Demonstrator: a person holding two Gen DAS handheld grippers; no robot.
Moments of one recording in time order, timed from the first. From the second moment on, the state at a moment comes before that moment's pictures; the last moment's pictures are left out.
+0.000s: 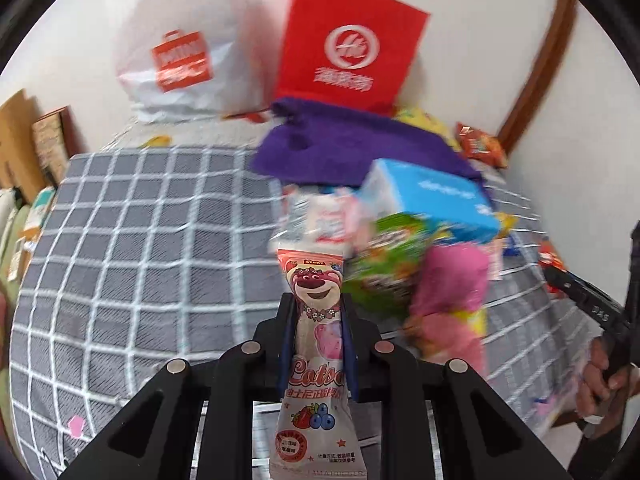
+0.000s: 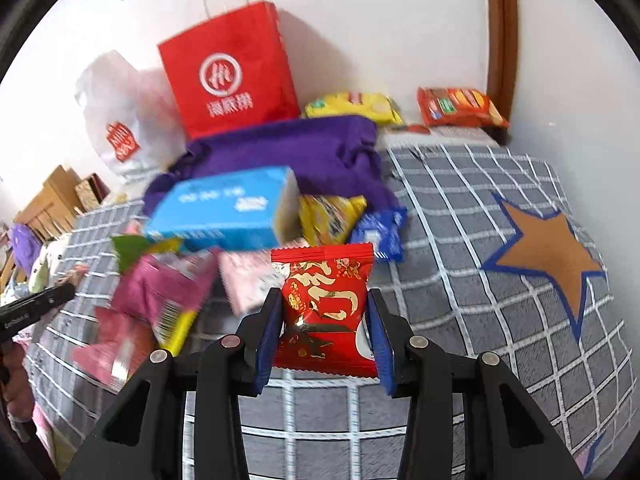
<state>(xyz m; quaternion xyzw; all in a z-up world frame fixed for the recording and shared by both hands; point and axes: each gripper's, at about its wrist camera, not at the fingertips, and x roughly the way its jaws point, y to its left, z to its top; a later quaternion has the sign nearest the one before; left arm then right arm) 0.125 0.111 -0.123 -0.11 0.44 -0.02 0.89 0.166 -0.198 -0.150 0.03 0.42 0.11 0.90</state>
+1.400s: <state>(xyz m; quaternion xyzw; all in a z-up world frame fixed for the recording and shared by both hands) 0.346 0.080 -0.025 -0.09 0.40 -0.05 0.91 0.367 -0.137 -0.043 0.02 0.36 0.11 0.93</state>
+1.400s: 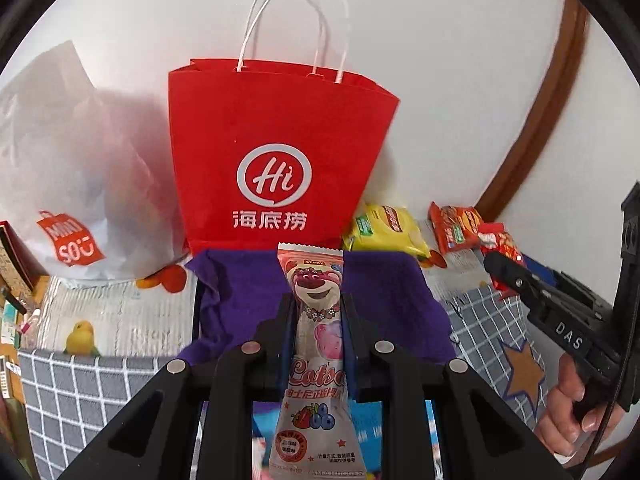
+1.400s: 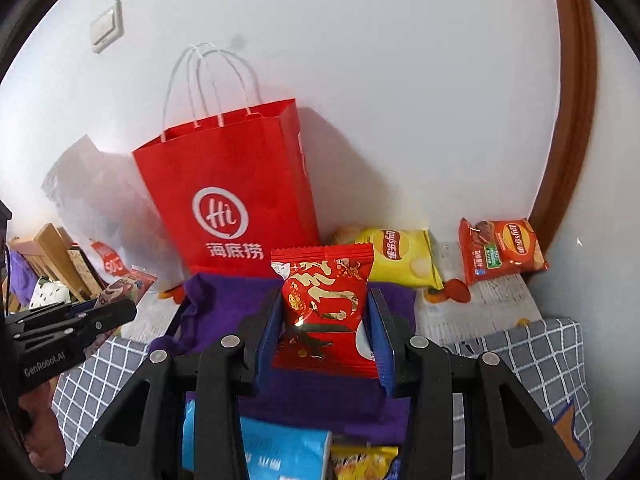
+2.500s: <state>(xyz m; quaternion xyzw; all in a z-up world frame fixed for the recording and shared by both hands) 0.445 0.123 -0.160 -0.15 0.51 -0.04 0.85 0.463 -0.148 -0.203 0.03 0.51 0.09 0.85</state>
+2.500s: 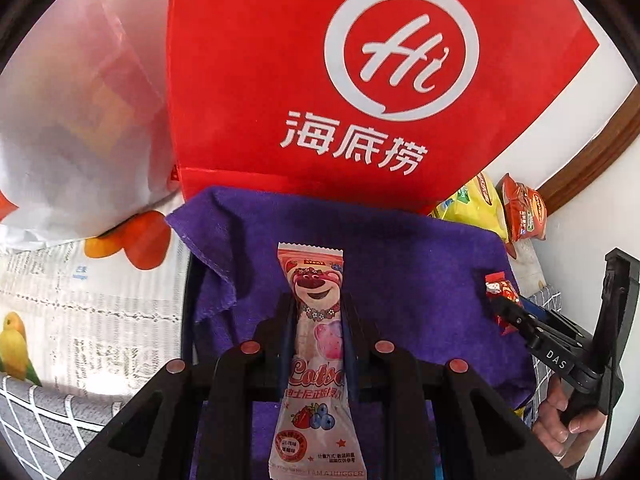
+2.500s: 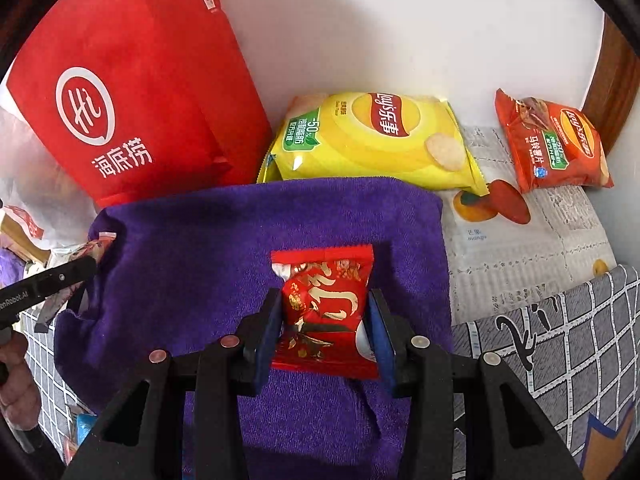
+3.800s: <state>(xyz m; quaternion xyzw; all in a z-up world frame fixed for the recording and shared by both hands) 0.420 0.098 -0.103 -0.12 0.46 -0.09 0.87 0.306 -0.221 -0.190 0.01 0.51 0.02 0.86</state>
